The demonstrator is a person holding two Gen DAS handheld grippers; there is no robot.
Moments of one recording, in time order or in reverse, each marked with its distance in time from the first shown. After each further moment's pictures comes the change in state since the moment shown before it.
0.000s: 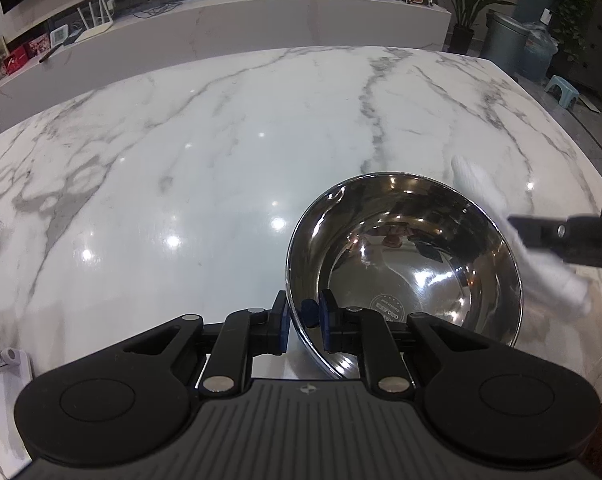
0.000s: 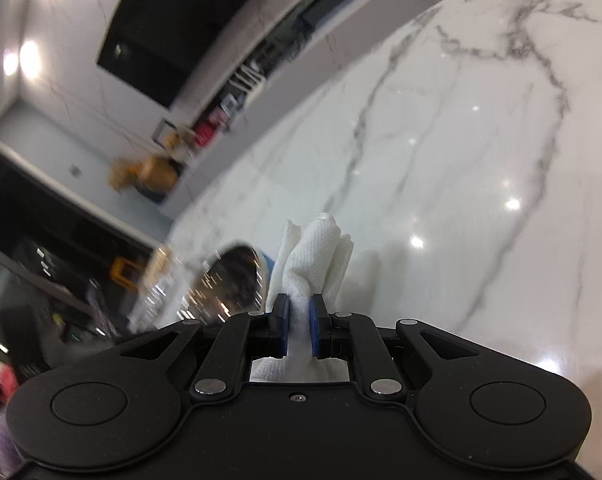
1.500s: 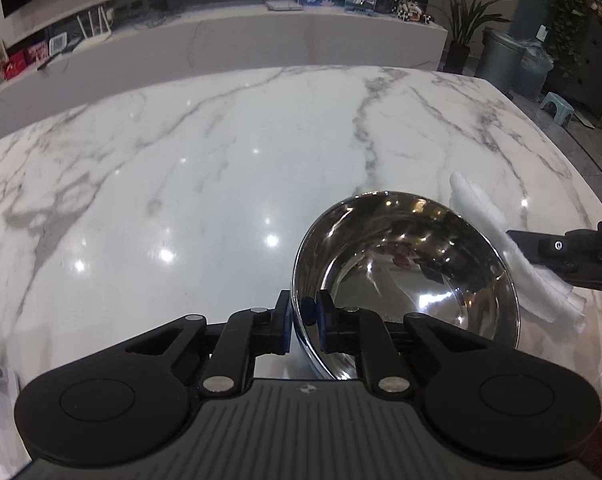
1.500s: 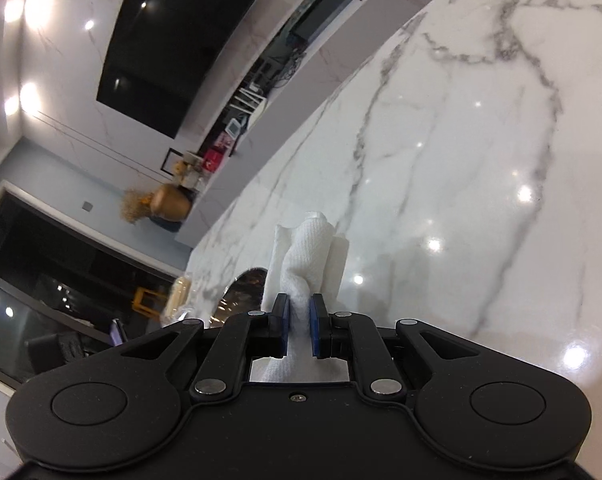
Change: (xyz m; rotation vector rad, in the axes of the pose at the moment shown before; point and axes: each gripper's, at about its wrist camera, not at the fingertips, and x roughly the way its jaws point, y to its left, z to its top) left arm 0.005 -0.005 0.012 -0.017 -0.061 -0.017; right arm -0.007 -0.005 0.004 0.068 -0.036 -0.010
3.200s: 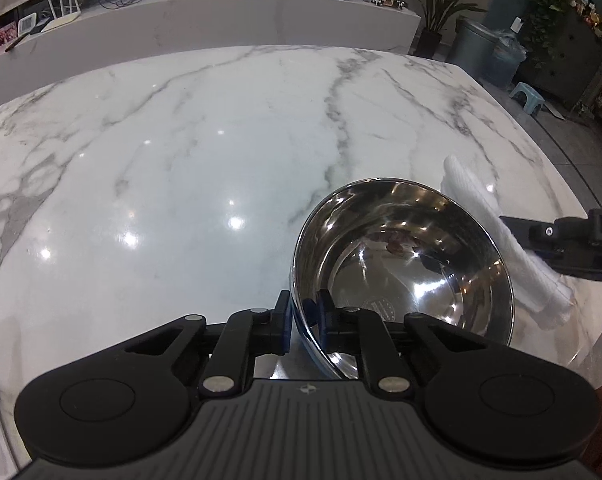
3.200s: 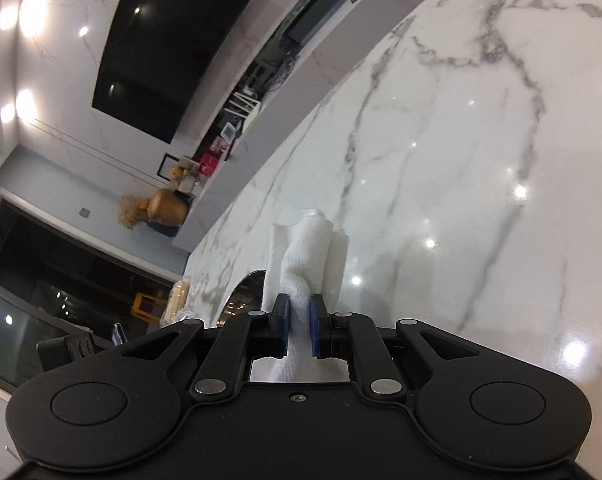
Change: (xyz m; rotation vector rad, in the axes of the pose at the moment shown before) left arm 0.006 0.006 -0.004 0.005 0.063 -0.119; right arm -0.007 -0.005 0.000 0.027 -0.002 -0.003
